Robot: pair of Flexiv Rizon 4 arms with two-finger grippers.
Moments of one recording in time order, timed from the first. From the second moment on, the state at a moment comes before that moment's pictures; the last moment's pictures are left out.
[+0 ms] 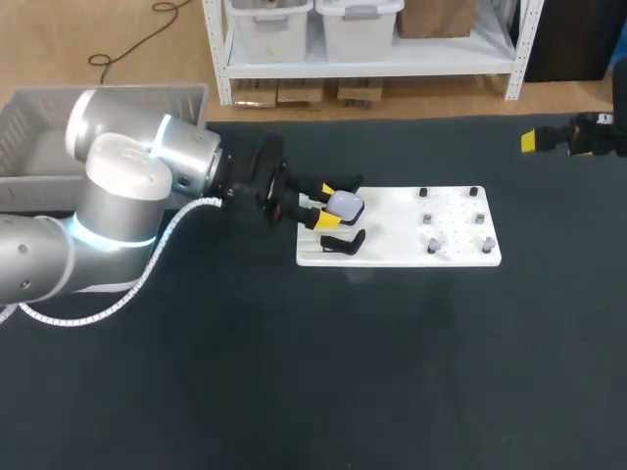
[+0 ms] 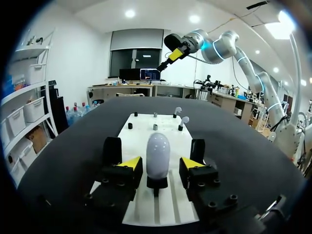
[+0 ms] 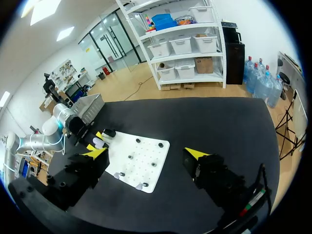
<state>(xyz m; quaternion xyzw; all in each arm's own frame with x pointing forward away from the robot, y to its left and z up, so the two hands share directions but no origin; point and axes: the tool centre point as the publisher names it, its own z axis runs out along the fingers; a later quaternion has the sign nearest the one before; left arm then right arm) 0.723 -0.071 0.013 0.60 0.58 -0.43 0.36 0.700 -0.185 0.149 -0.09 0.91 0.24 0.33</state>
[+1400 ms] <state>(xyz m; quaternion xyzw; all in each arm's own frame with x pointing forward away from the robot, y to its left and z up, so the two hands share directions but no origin) 0.729 -0.075 0.020 0.60 0.57 -0.41 0.39 0.700 -0.185 0.149 -0.09 0.91 0.24 0.33</state>
